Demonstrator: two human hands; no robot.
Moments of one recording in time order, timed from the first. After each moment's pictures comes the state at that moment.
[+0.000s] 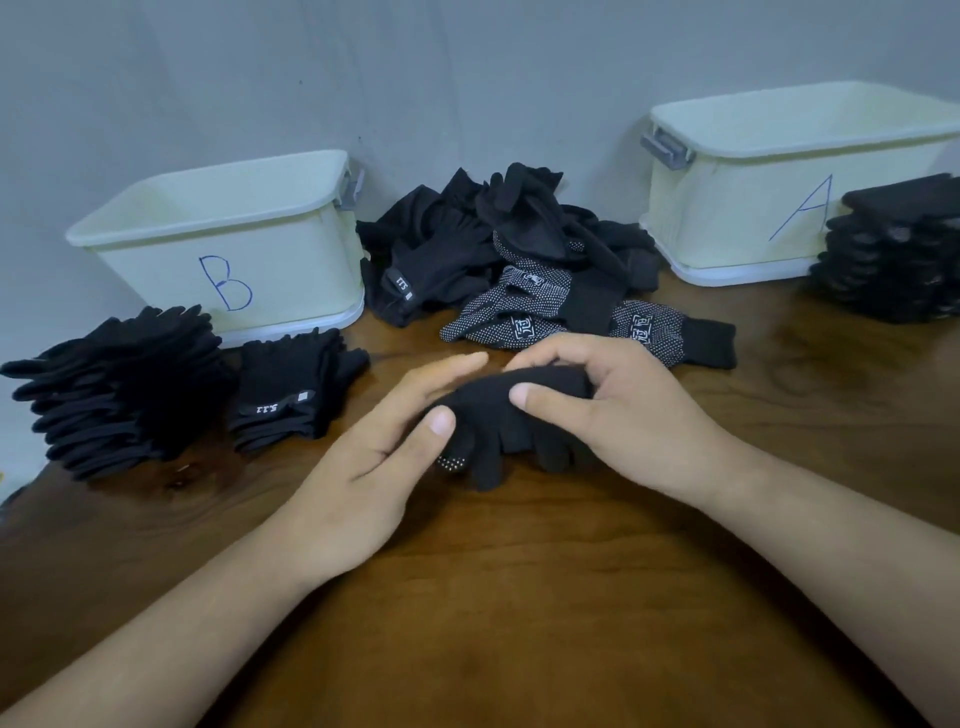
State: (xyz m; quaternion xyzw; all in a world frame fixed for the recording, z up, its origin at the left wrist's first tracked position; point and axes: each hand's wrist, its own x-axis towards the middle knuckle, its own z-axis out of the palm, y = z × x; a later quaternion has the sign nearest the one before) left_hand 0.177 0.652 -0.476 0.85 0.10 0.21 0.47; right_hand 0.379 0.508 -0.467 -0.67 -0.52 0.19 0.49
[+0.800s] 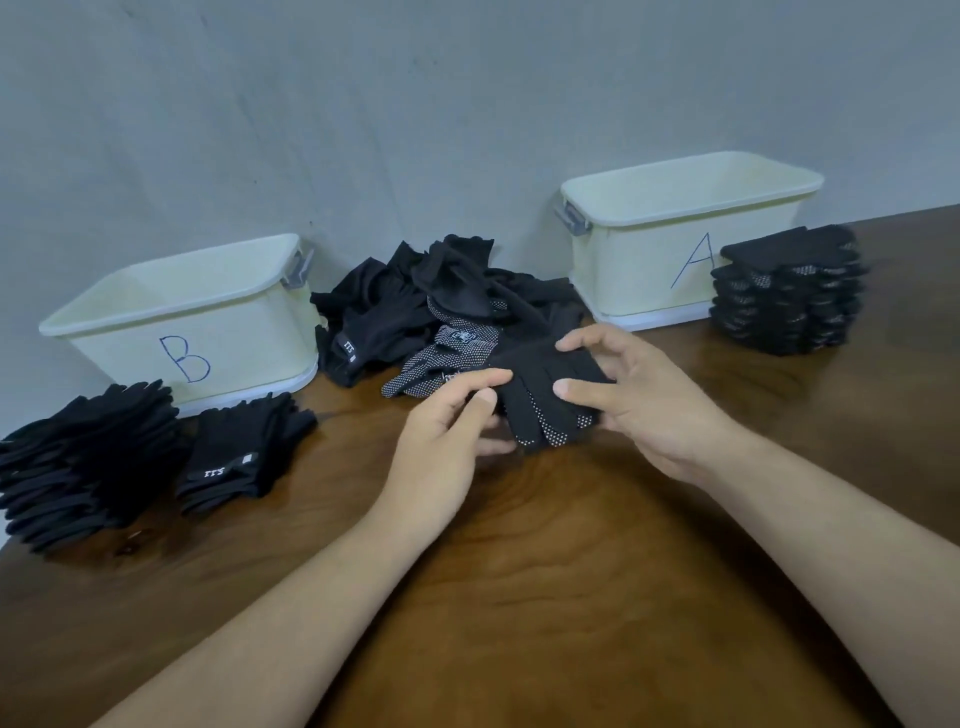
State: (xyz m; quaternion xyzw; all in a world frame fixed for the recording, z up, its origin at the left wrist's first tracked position) left_hand 0.304 0.599 -0.487 0.71 0.21 0.30 0.60; right_hand 0.470 0.459 -0.470 -0.59 -0.32 0.32 0.67
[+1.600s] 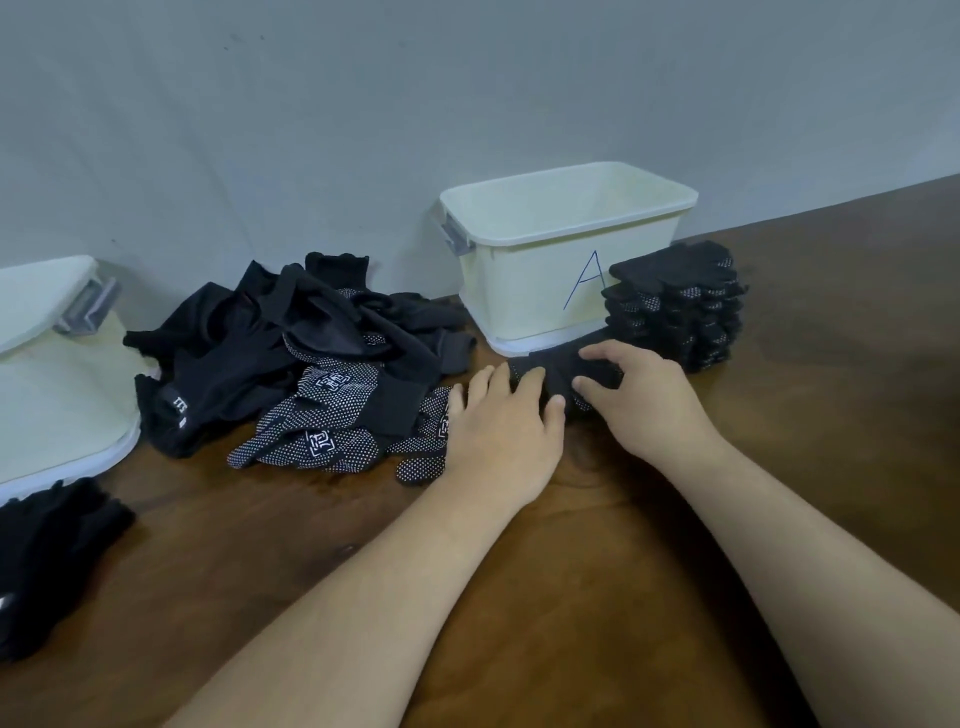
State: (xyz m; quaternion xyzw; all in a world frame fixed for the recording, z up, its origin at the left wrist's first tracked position) left_hand 0.483 0.556 -0.510 0.97 0.18 0.11 0.11; right_hand 0.579 0.417 -0.496 -0.90 -0.25 -0.01 0.37
